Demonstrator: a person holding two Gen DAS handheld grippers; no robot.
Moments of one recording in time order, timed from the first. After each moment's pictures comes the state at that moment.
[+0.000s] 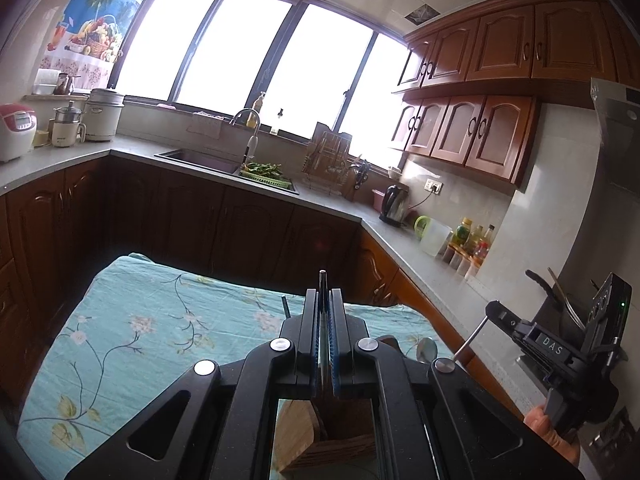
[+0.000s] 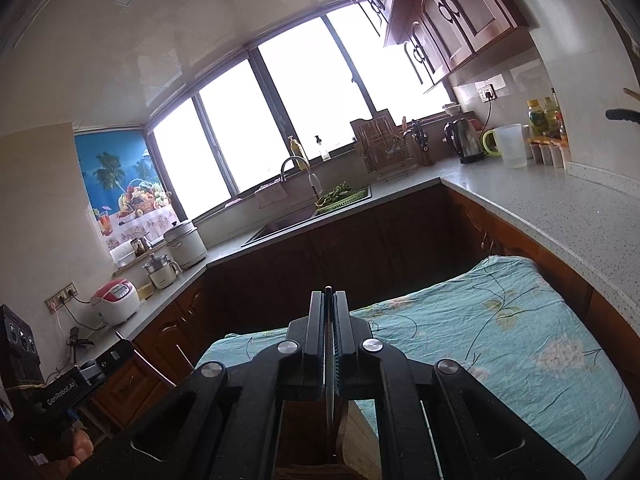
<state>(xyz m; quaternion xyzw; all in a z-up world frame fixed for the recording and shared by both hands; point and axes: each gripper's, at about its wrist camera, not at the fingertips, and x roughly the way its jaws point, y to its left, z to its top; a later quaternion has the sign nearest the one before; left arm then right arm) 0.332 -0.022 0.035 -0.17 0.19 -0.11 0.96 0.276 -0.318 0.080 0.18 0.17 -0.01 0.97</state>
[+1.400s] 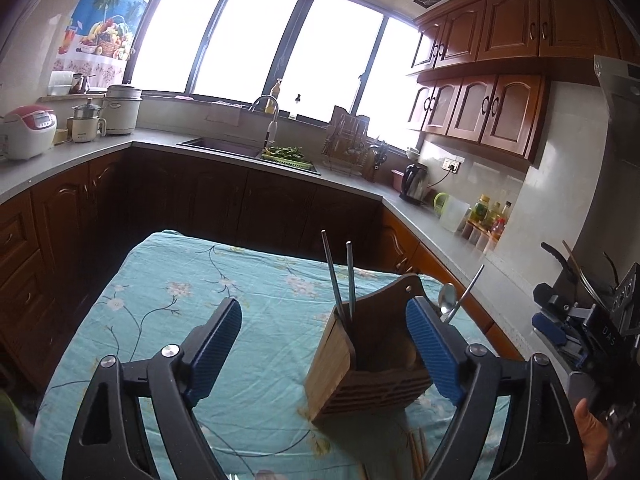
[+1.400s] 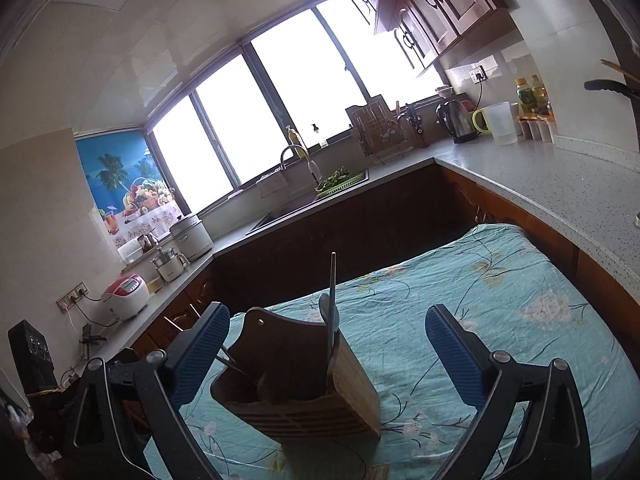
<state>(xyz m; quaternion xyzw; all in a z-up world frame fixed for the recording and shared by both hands) 0.270 -0.003 0.019 -0.14 0.22 -0.08 0.96 0.221 -0.318 0.067 0.20 0.19 0.00 0.96</state>
